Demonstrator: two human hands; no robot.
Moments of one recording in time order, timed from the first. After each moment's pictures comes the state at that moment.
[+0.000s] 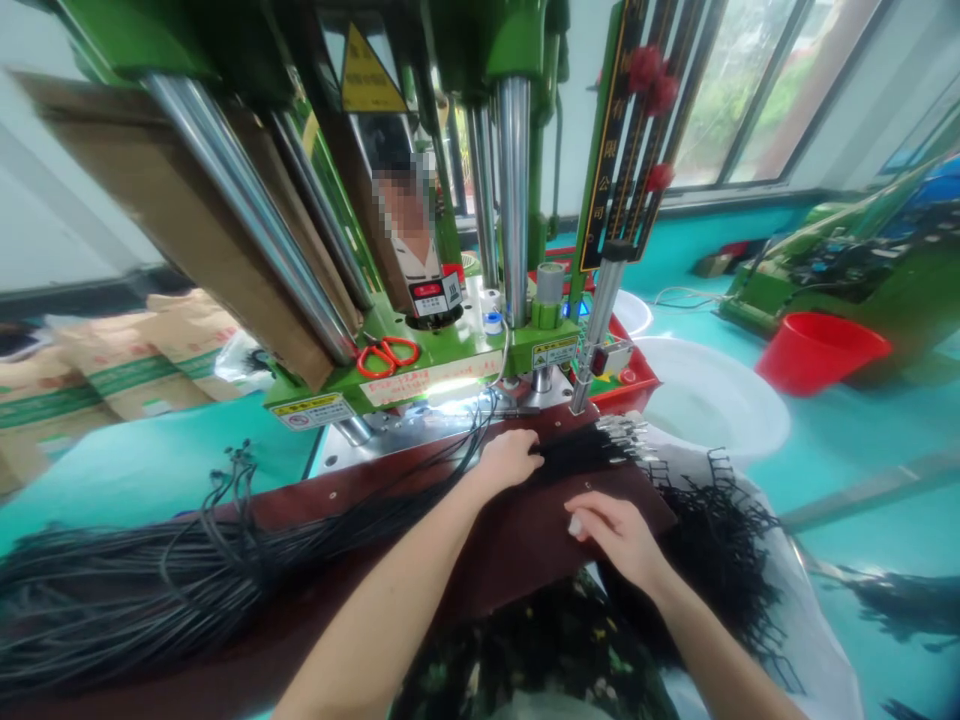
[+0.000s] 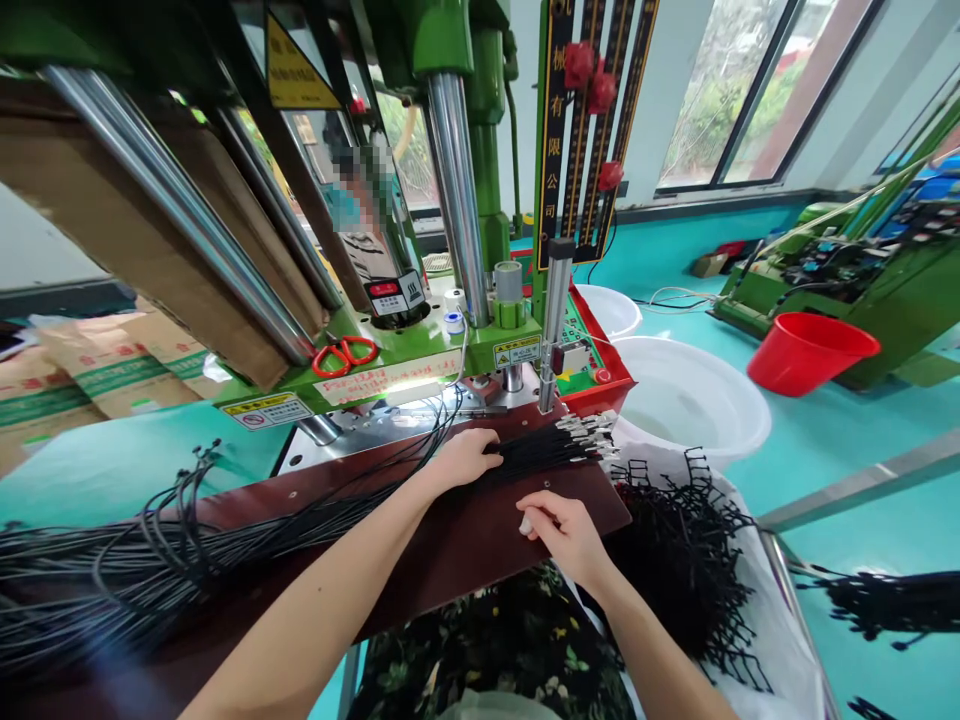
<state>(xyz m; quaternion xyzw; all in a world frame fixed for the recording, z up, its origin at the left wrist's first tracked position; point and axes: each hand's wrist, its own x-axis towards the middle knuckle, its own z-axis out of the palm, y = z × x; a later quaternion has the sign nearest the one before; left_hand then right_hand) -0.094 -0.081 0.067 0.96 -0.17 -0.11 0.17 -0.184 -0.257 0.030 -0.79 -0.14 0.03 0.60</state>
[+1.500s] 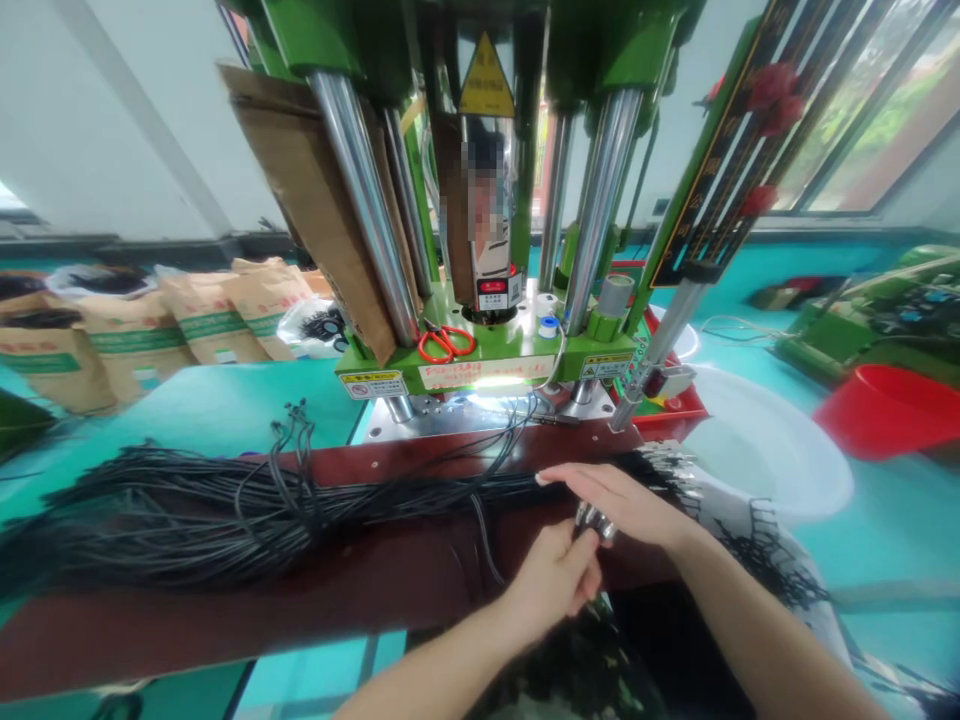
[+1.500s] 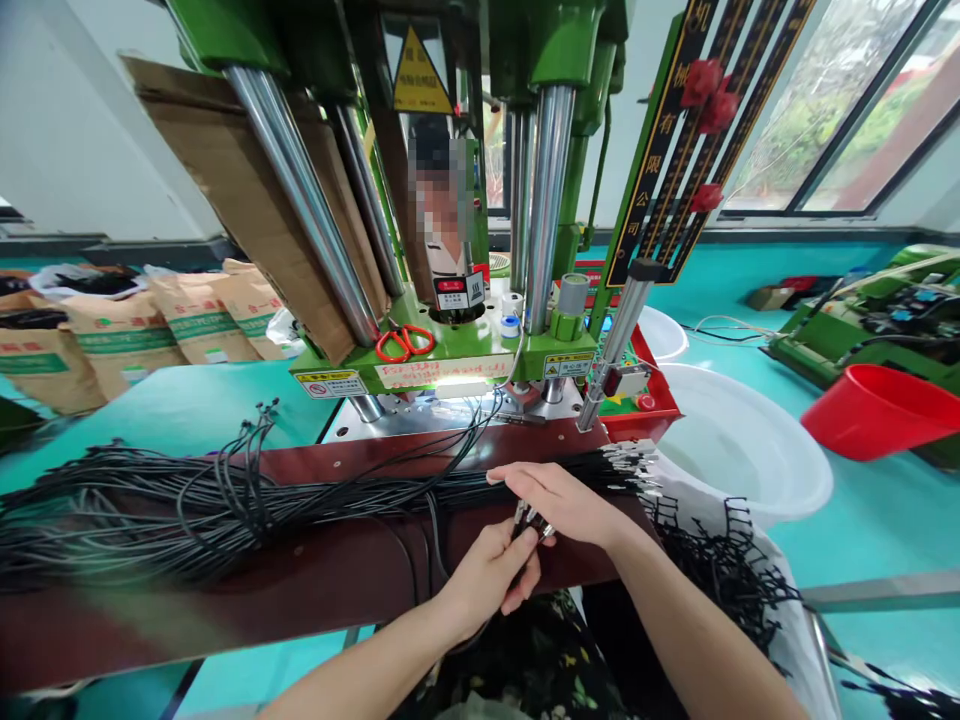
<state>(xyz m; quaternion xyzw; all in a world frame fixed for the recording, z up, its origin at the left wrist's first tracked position) -0.209 -0.098 0.048 0.63 -0.03 -0.19 0.76 -0.135 -0.217 0.111 -0.76 -0.29 0.25 0.53</state>
